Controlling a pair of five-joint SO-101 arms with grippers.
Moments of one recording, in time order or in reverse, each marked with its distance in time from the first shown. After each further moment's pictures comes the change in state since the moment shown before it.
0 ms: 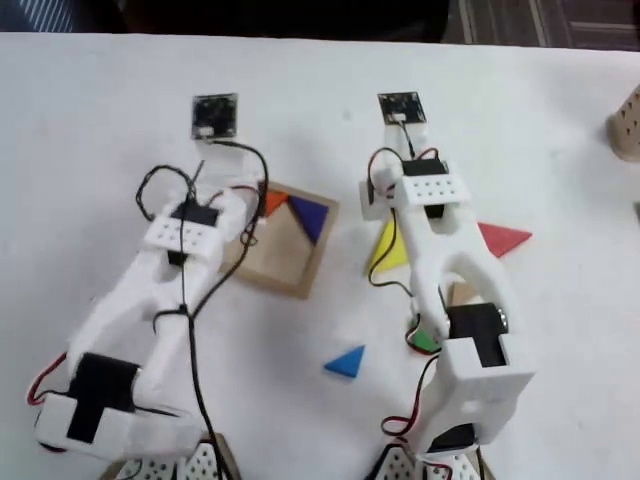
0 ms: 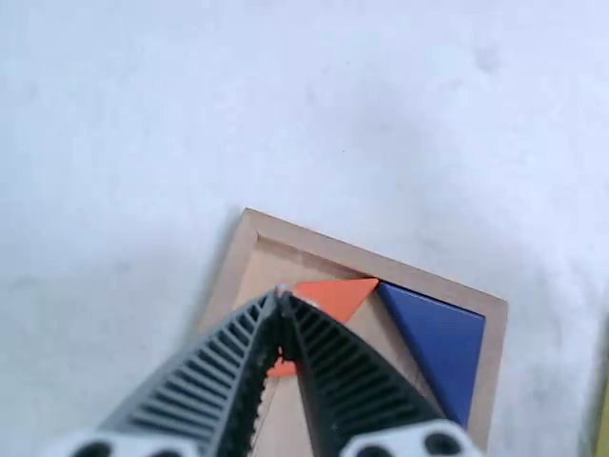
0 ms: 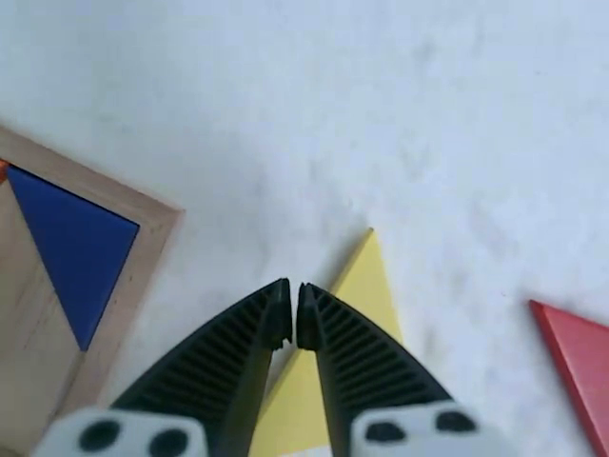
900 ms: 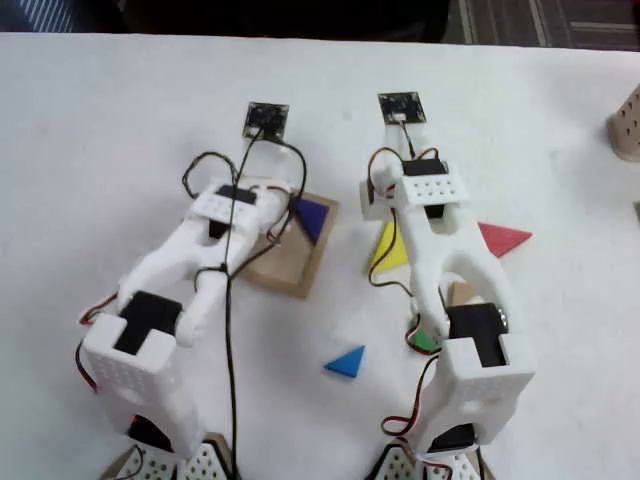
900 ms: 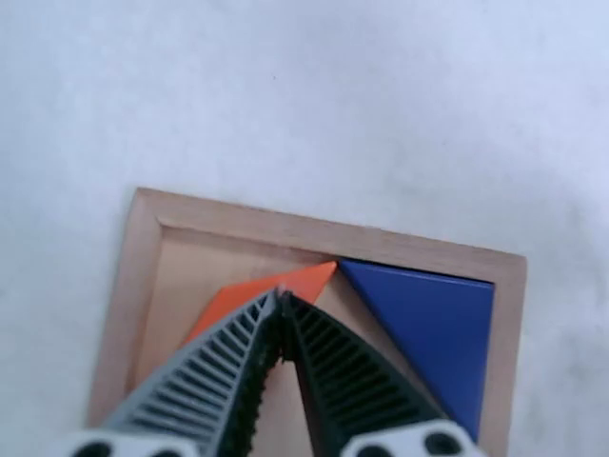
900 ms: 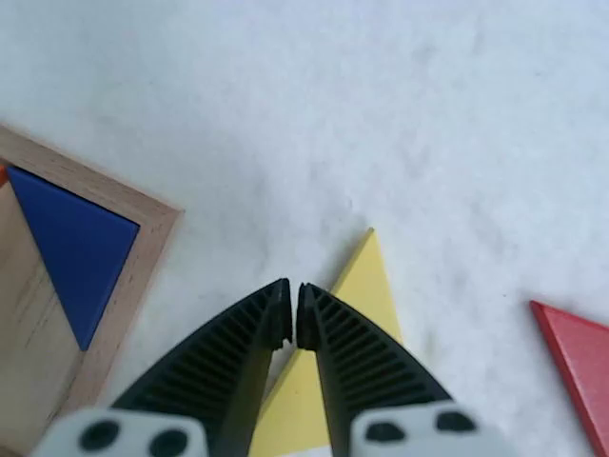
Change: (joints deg) left arm 4.7 20.3 -15.1 5.7 -5.6; right arm -0.1 0.0 0.0 0.0 0.0
